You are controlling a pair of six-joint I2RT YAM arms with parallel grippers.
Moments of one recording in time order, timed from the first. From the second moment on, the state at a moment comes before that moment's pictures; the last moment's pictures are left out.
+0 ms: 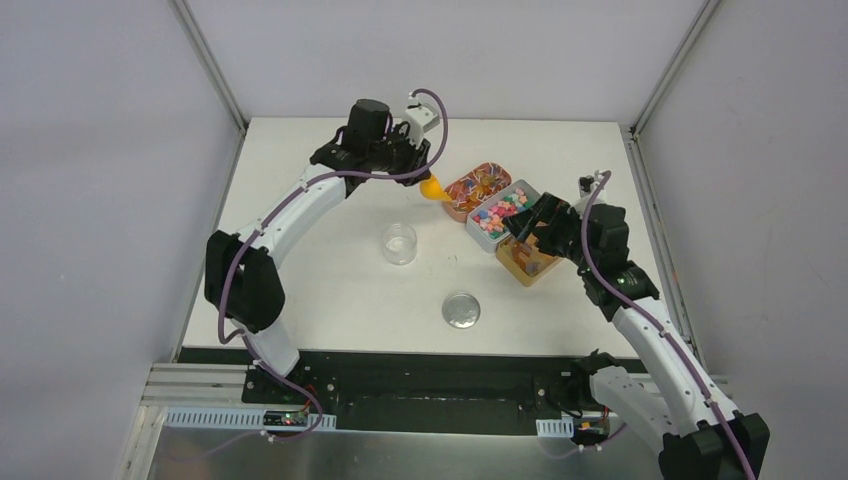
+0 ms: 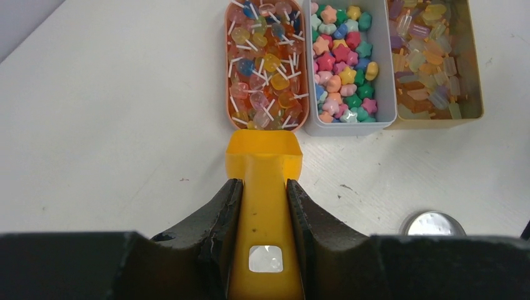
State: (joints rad) left arm -0.47 1.70 1.54 -0.40 0.43 0.13; right arm 0.31 0.85 0.71 -0.24 -0.19 0.65
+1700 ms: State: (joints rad) left arm -0.49 2.01 1.80 -0.45 0.45 0.19; right arm 0.11 2.24 1.84 -0.38 -0.32 0.12
